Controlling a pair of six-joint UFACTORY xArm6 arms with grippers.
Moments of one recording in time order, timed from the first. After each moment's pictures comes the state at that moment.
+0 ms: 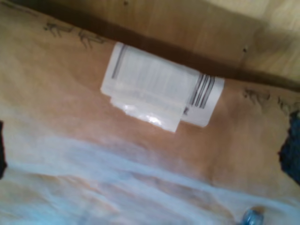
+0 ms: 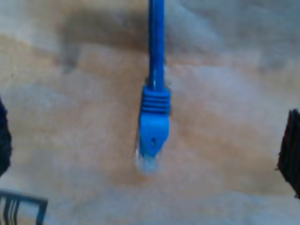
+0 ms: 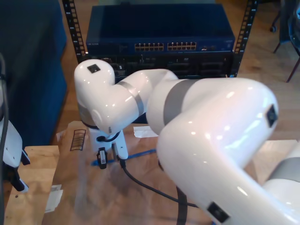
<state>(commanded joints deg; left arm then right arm) 17.6 -15.4 -47.1 -8.1 77.2 -85.2 43.5 27.2 -83.1 2.2 52.2 121.6</state>
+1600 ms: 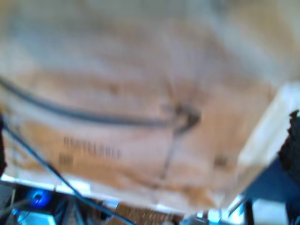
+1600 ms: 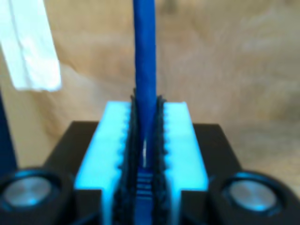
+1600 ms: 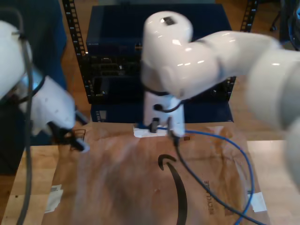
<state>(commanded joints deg) 1.5 -15.5 -56.5 -30.3 78.4 -86.7 28.8 -10.2 -61.2 2.3 60.4 126.0</state>
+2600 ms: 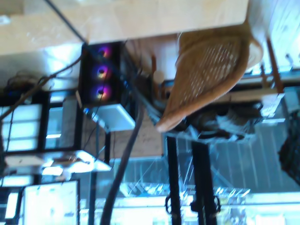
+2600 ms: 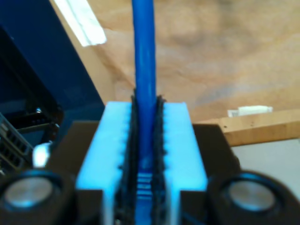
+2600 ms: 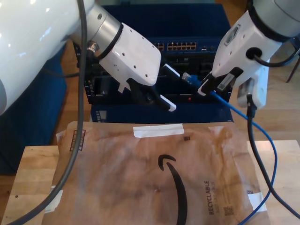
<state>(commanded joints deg) -10.1 -10.2 -68.3 -51.5 82.8 -79.9 14.1 -27.0 -64.1 20.8 76.4 122.6</state>
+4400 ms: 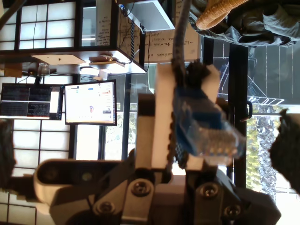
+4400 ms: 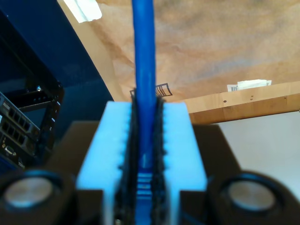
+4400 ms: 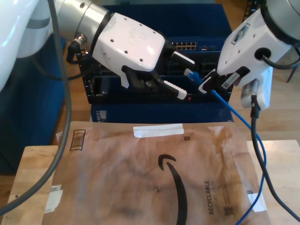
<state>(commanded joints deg) -4.9 -9.5 -69.8 -64.0 96.3 -78.1 11.5 -29.8 -62.6 25.5 74.8 120.5</state>
